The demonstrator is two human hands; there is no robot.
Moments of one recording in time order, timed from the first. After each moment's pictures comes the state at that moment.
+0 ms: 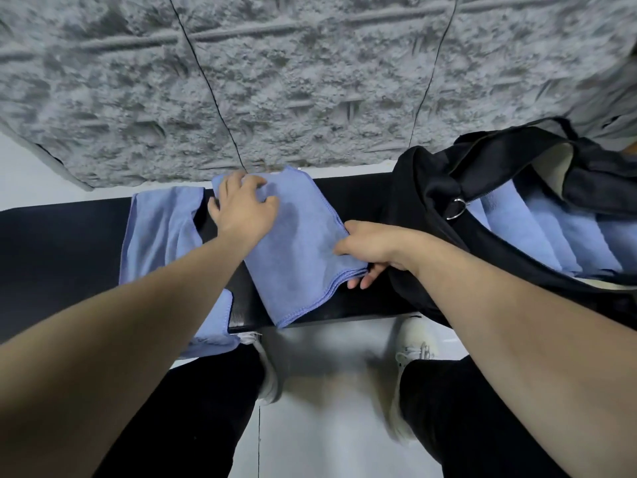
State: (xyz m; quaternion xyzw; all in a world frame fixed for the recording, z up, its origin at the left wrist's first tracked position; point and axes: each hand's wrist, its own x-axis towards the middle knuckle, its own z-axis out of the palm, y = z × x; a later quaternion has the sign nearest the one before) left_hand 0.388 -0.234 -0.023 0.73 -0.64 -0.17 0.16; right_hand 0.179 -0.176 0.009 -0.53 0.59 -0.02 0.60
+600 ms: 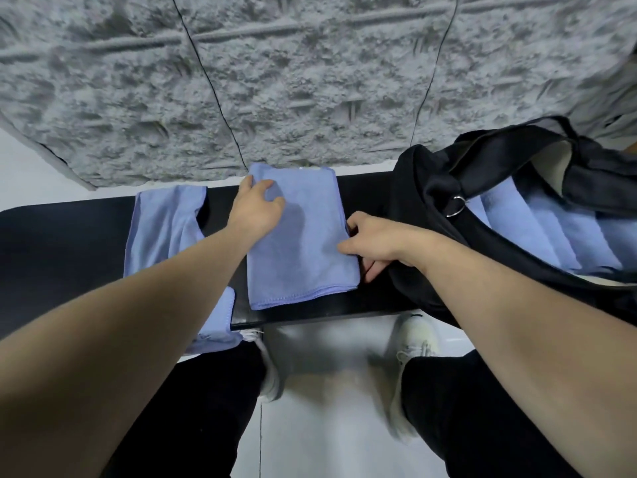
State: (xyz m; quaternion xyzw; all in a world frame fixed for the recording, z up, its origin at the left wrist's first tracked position) left_hand 0.383 -0.235 -0.017 0.70 -0.63 -0.30 0.14; right_hand 0.174 -0.176 0.011 -0.54 0.63 -0.03 0.56
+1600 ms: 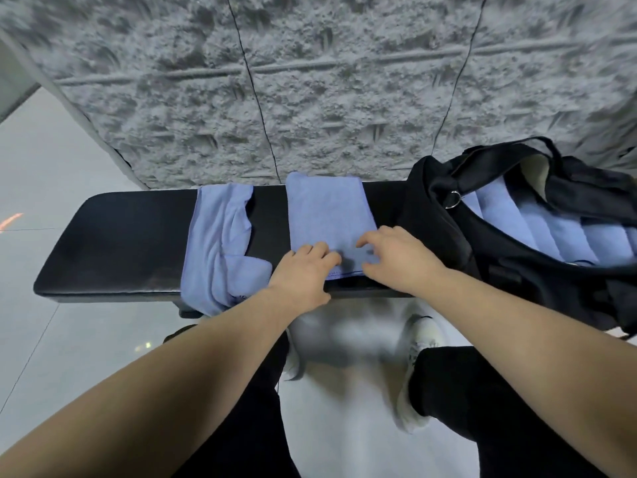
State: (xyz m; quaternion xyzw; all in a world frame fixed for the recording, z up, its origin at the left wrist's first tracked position) left_hand 0.372 -0.084 -0.002 0.53 -0.84 -0.09 -0.06; right_hand 0.173 -0.096 0.022 -0.78 0.59 -0.05 0.22
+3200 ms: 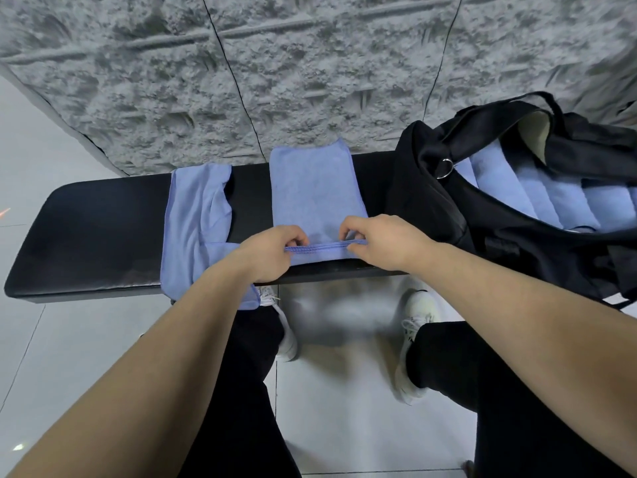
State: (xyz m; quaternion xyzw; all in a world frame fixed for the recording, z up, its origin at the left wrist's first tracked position) left_hand 0.402 -0.106 0.011 0.60 -0.73 -0.32 -0.02; right_hand 0.167 -0.107 -0.001 -0.78 0.55 -0.03 0.29
